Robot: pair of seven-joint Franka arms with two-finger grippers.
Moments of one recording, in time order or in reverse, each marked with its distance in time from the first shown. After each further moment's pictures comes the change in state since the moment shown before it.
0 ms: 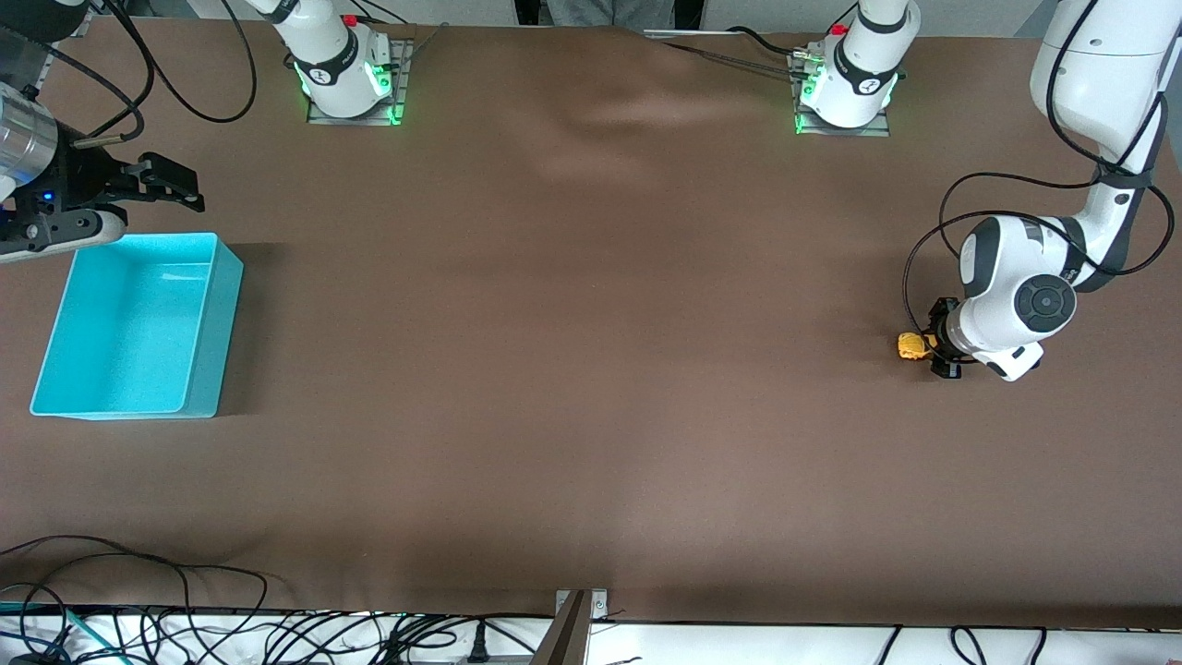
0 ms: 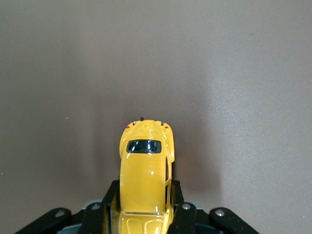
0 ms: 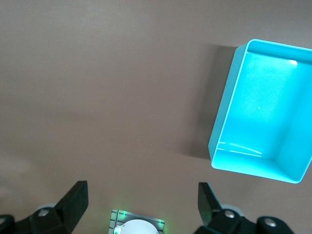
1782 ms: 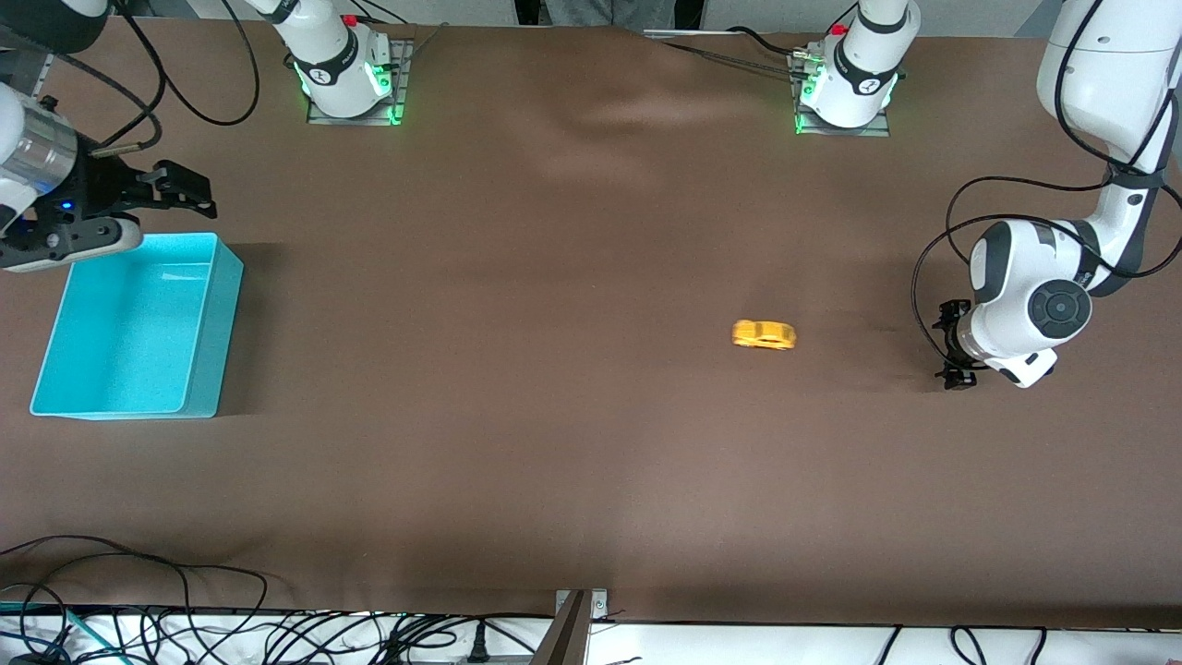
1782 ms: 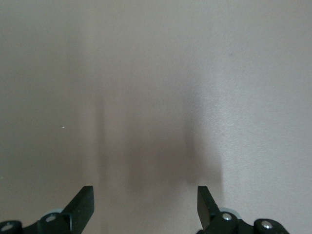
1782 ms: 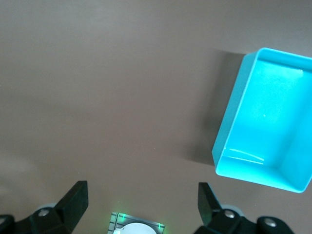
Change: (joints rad) left arm 0.003 -0.006 0.005 0.062 0.000 -0.064 0.010; right arm 0.038 0.015 0.011 0.006 -0.001 0.015 -0.002
